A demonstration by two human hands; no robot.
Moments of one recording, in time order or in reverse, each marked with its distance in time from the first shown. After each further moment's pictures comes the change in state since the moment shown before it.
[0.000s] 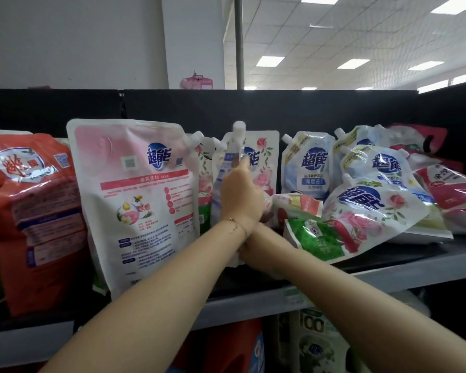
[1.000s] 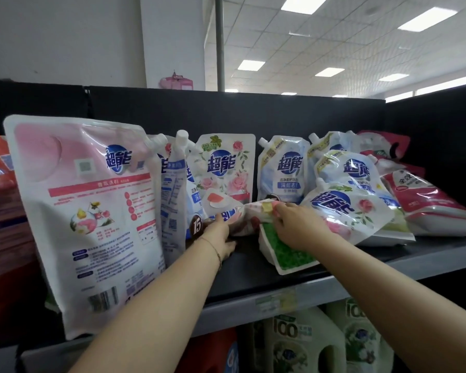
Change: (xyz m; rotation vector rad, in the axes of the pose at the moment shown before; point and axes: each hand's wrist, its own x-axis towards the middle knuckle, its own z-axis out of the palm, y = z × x) left_hand 0.007 -0.088 0.097 -1.011 -0.266 -1.198; right_hand -0.024 0.078 -0.064 -0.331 0.032 0.454
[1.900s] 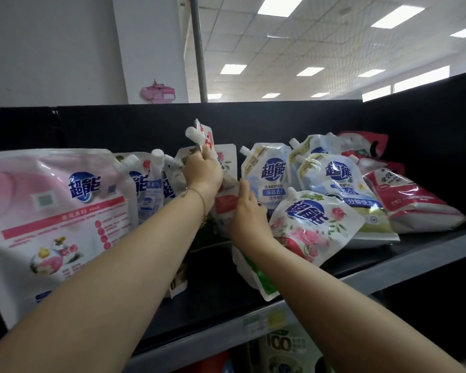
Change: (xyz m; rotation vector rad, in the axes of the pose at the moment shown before) left_hand -0.071 0.100 0.074 0.663 0.235 0.868; right_hand 0.031 -0.057 0.005 0.548 0.261 0.125
